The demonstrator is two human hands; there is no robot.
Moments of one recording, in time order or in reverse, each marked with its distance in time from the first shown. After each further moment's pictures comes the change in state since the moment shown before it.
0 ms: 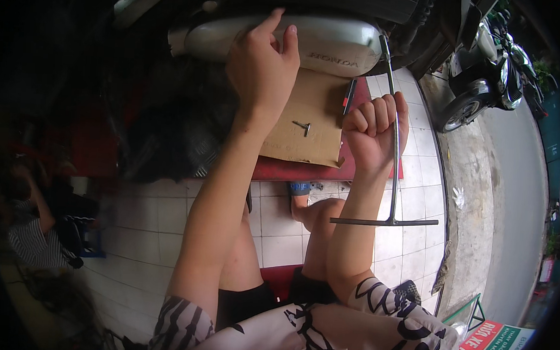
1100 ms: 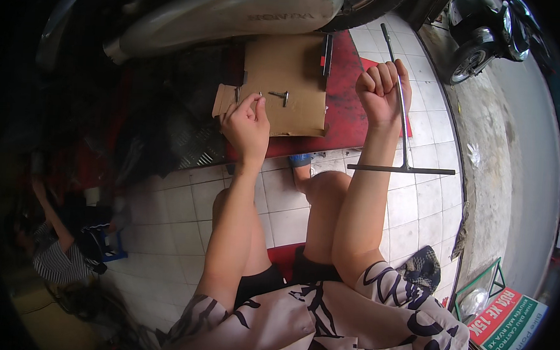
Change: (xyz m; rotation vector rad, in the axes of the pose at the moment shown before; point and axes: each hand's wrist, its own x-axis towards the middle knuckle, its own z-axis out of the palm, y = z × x) left_hand -0.177 -0.078 0.040 0.070 -0.199 -0.147; right_hand -0.017 -0.093 -0.094 0.004 0.115 -0.114
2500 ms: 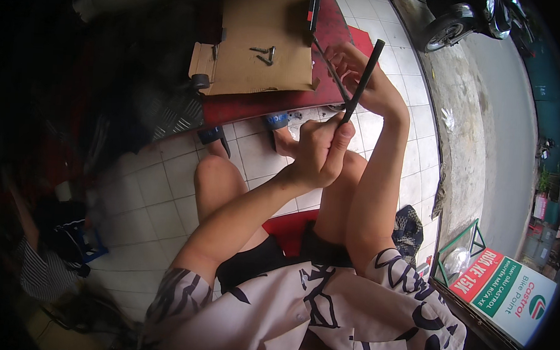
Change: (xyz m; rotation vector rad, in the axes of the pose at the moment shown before) left_hand -0.085 0.090 -0.027 -1.104 -0.582 0.025; right_hand -0.057 0.020 0.012 -2.047 -0.154 0.282
